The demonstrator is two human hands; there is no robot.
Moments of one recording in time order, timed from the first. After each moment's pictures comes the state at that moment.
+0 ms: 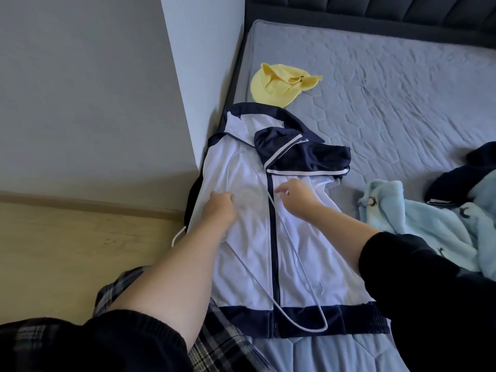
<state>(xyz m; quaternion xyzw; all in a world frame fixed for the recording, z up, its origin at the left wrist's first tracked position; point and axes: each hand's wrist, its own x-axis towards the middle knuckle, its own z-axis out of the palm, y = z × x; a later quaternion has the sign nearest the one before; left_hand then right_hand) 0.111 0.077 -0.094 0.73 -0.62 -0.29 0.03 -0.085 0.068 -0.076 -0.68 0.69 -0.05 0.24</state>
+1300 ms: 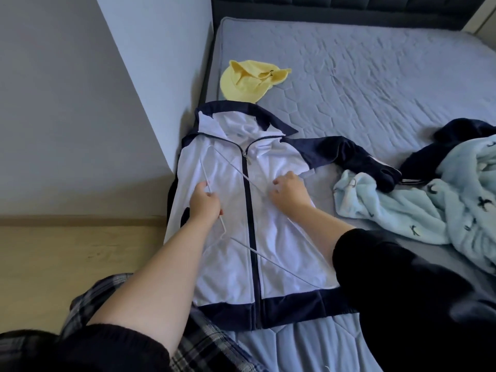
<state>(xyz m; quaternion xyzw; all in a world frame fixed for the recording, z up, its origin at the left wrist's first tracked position) 0.082 0.083 -0.094 0.70 -0.42 -0.46 0.34 -0.118 0.084 -0.095 -0.64 0.74 -0.13 0.16</state>
